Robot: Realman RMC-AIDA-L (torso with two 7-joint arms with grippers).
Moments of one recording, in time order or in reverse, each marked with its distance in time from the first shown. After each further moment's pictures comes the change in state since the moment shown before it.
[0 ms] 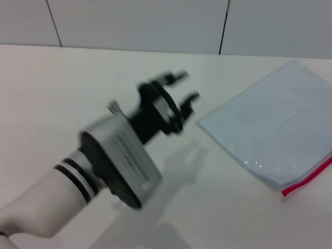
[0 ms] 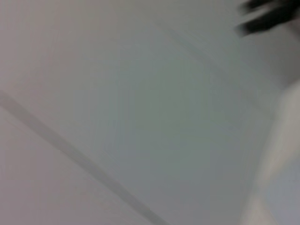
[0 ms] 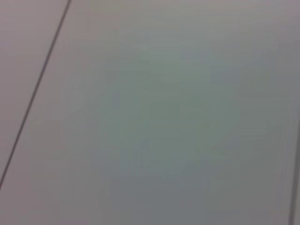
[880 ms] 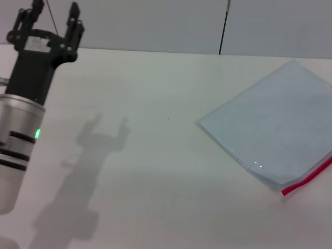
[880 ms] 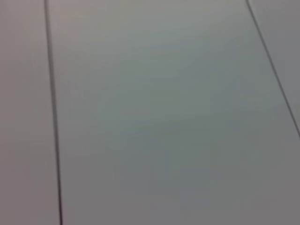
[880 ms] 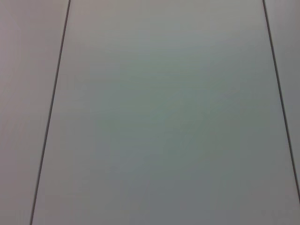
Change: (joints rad) left arm -0.174 -0.006 0.002 -0.515 -0.448 -0.805 -0.593; right arm -0.053 0.001 0.001 0.181 0.019 0.149 0.010
